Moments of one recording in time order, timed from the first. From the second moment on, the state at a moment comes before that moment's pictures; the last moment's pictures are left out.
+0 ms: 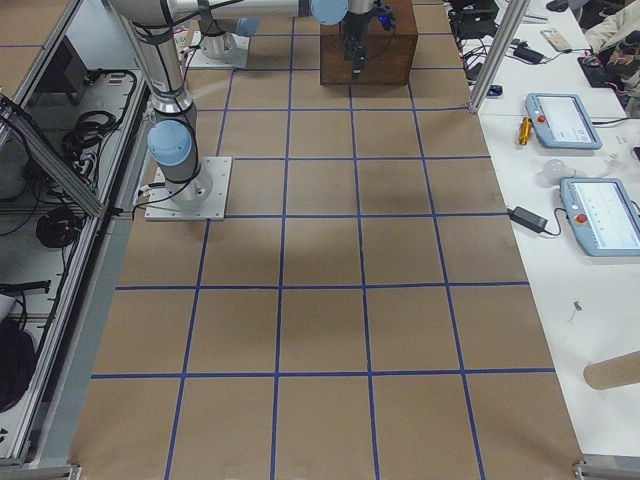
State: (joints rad) left arm -0.47 -1.91 -2.07 -0.77 1.55 2.68; right arm 1.70 -1.45 1.48 -1.58 -1.60 -0.05
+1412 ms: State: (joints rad) left arm -0.70 -1.78 -1.63 -1.30 1.54 2.36; right arm 1.70 -1.45 1.48 -1.58 -1.60 -0.05
